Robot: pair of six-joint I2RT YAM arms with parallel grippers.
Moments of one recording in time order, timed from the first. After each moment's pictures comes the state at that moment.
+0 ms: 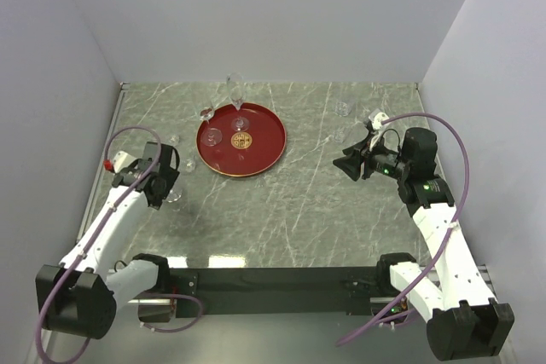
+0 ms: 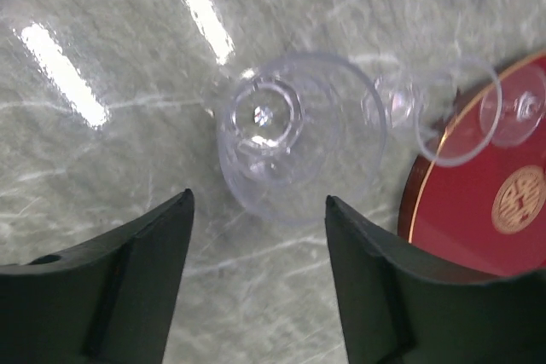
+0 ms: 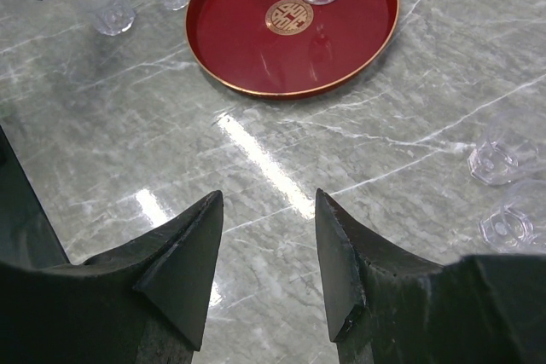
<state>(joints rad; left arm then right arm) -0.18 1.04 0.79 -0.84 -0.48 -1.25 0.06 0.87 0.81 -0.33 -0.79 -0.16</state>
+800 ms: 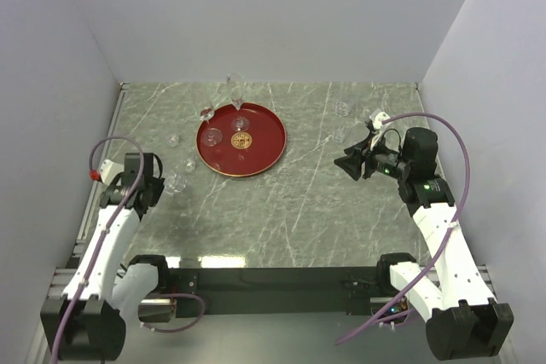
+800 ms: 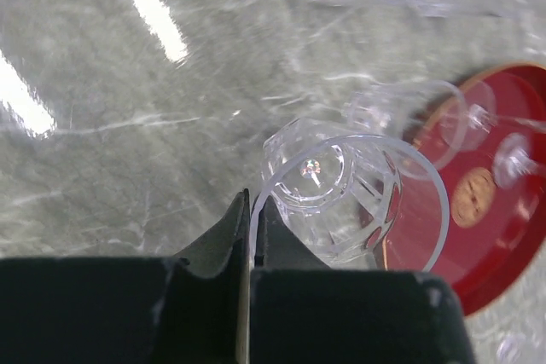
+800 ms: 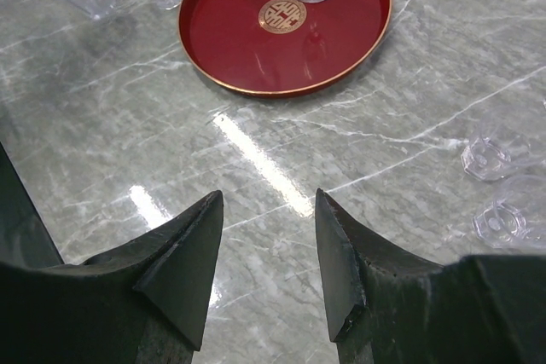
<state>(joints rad) -0.02 0.90 0.68 -0.72 -0.36 -1.17 0.05 0.87 0.81 -0.33 -0.79 -0.17</state>
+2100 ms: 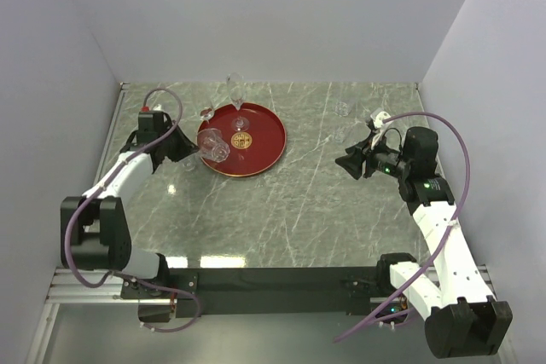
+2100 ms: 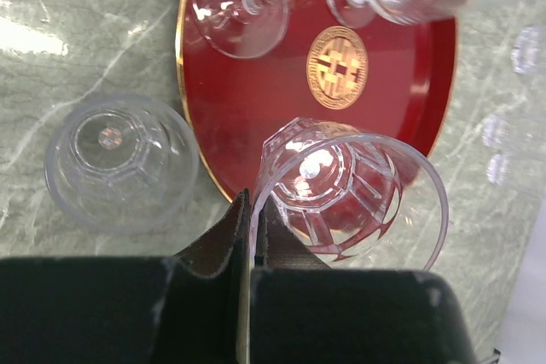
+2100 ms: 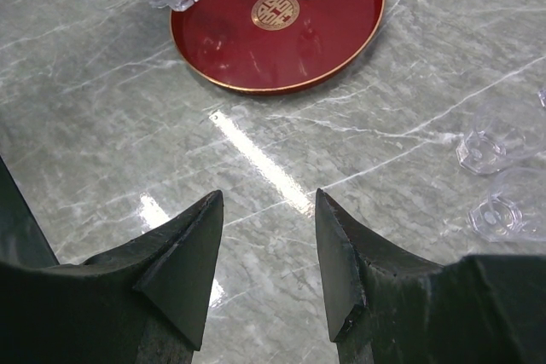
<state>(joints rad) -0.02 1.41 0.91 -0.22 0.26 -0.62 0.03 0.89 0.81 -0.33 -0.78 -0.17</state>
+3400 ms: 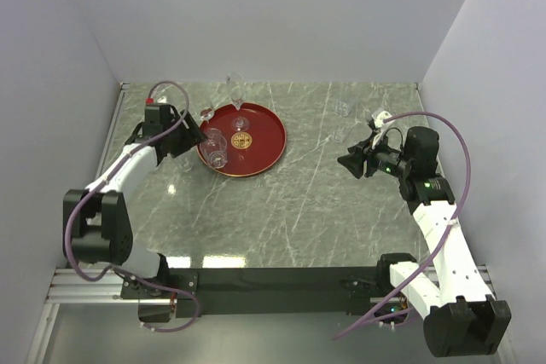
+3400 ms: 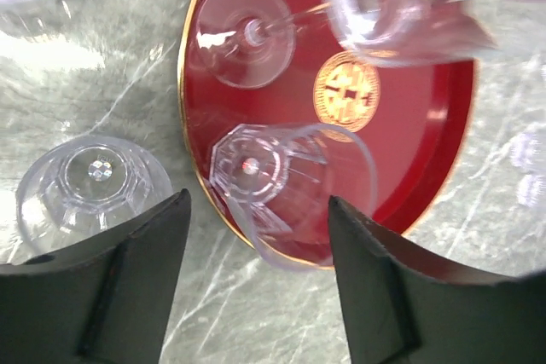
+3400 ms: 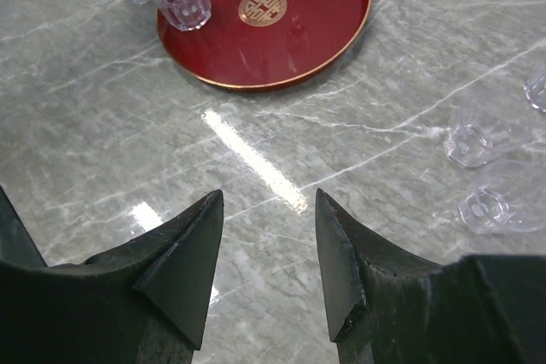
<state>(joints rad) -0.07 1.50 1.00 -0.25 0.15 -0.60 0.02 0.89 0.81 -0.33 -0.77 -0.18</state>
